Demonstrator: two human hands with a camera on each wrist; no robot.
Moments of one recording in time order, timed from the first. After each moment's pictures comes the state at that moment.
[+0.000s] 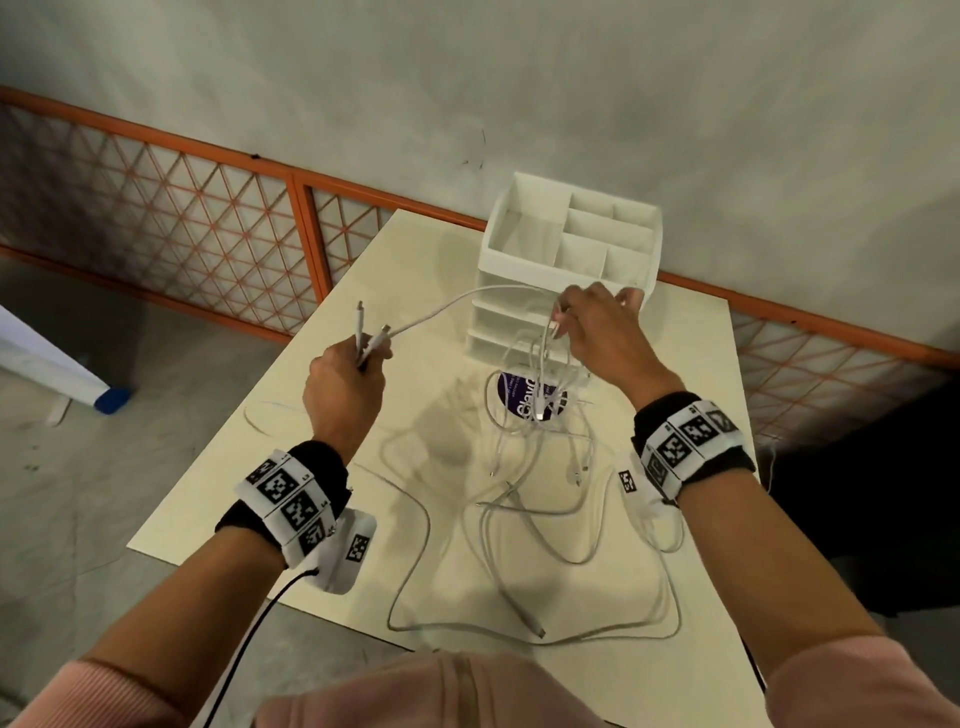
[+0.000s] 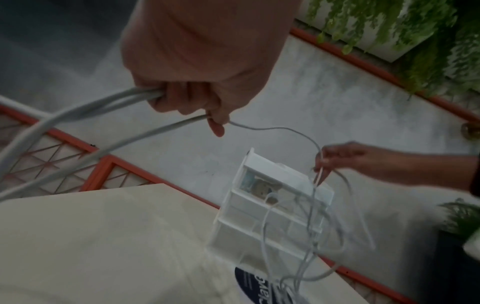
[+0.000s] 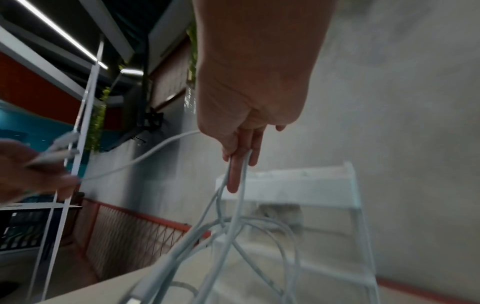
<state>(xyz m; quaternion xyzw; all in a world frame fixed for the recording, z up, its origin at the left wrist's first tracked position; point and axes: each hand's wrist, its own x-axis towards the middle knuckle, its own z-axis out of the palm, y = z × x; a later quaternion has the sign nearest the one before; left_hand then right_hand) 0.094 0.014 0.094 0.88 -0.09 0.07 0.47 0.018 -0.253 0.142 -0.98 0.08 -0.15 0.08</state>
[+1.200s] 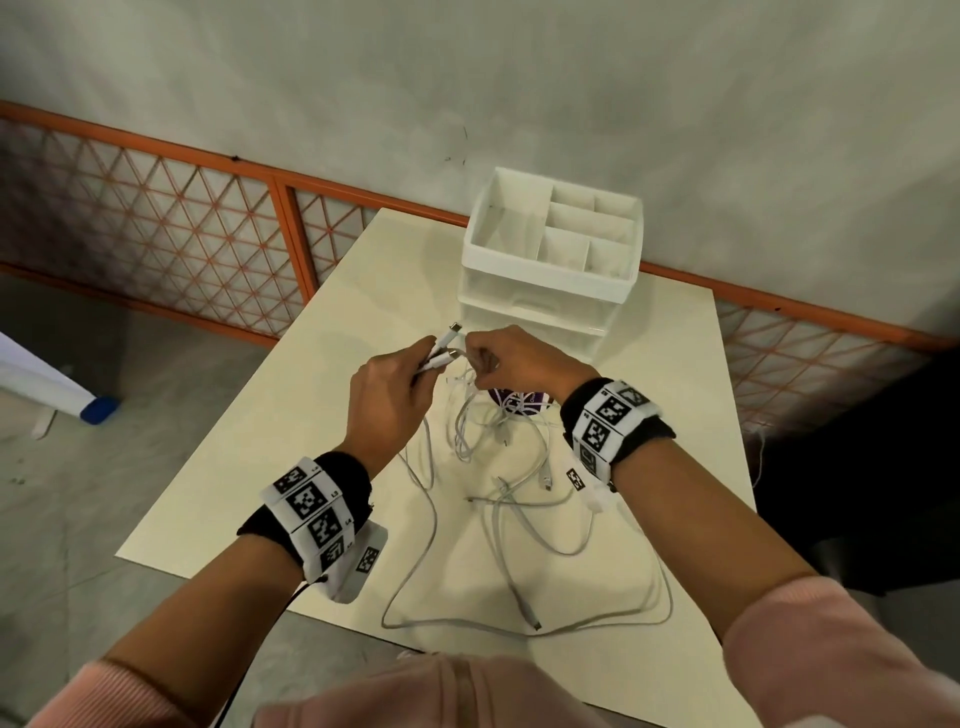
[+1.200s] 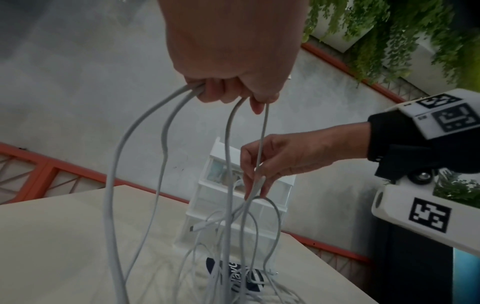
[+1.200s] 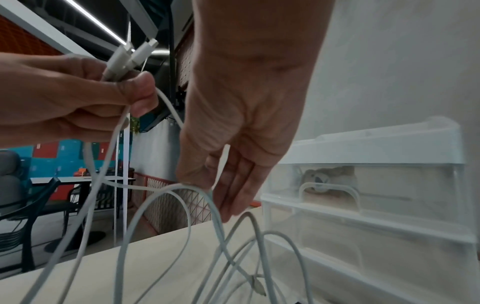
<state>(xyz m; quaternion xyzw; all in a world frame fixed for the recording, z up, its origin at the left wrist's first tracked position) 0.063 -0.013 0.099 0.83 -0.35 0.15 0.41 0.039 -0.200 0.125 -0.96 0.01 0.09 0.28</state>
